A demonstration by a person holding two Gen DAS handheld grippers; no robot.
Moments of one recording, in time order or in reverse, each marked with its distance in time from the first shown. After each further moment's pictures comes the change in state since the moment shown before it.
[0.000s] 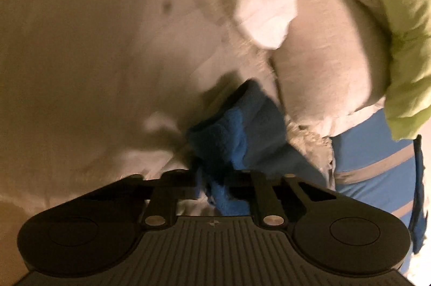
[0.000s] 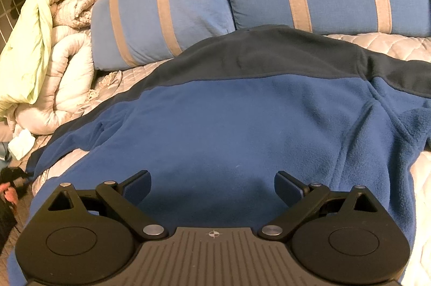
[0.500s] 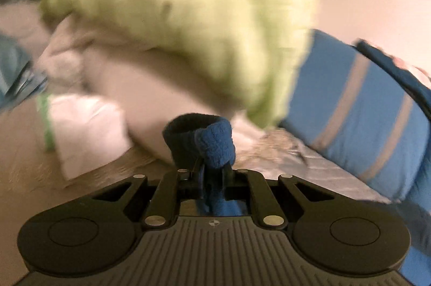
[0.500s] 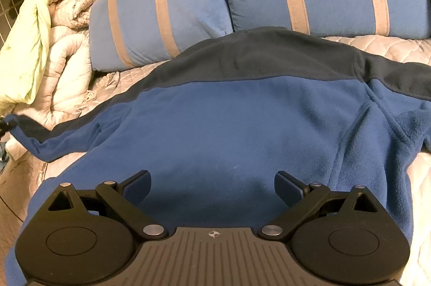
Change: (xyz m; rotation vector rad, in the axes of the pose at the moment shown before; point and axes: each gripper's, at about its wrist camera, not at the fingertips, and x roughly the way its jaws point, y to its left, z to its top) left arm -0.053 -0.190 -0.035 0.737 -0.182 -0.005; right arm 0.000 0.001 -0.001 -0.003 -0.012 -0.017
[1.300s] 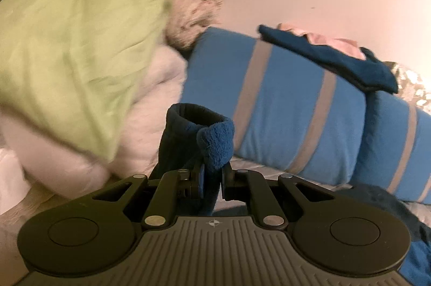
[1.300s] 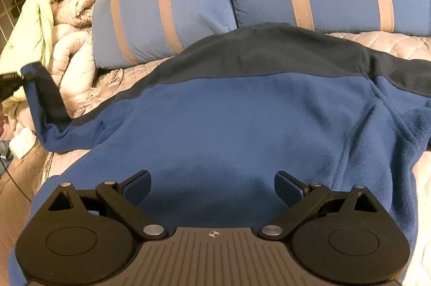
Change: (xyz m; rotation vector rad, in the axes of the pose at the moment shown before) left arm 0.003 -0.148 0.011 0.188 -0.027 -0.209; right arm 0.004 -0.001 0.001 0.000 0.020 0.022
